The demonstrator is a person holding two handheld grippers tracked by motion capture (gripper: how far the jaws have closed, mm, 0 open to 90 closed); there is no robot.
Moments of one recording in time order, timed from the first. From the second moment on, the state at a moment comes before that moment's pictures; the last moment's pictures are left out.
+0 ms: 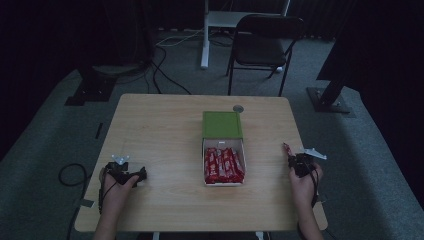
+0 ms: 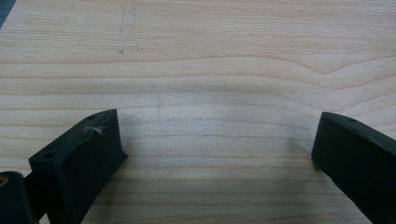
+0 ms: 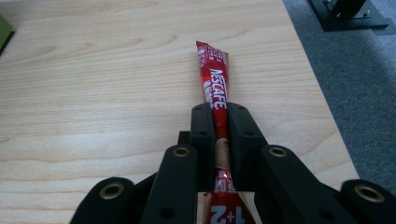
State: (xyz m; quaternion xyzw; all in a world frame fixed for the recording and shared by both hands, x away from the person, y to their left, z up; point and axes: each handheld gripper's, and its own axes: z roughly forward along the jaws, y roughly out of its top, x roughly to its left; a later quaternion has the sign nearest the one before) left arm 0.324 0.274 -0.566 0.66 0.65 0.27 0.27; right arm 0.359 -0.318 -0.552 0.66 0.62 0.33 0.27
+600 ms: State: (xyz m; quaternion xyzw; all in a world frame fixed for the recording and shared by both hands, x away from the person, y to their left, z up) left arm 0.324 0.274 -0.566 0.66 0.65 0.27 0.27; right arm 0.359 -0.323 -0.563 0.67 0.62 0.31 0.25
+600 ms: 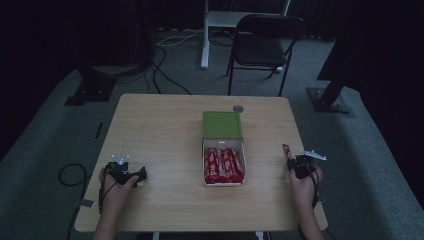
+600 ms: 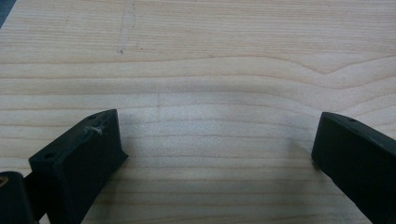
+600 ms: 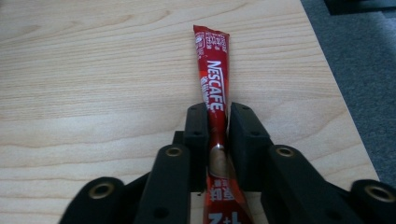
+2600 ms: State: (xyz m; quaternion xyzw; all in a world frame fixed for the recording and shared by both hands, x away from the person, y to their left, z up) left arm 0.324 0.274 -0.566 0.66 0.65 0.27 0.27; right arm 0.336 -0.275 -0.548 0.51 0.72 0.41 0.21
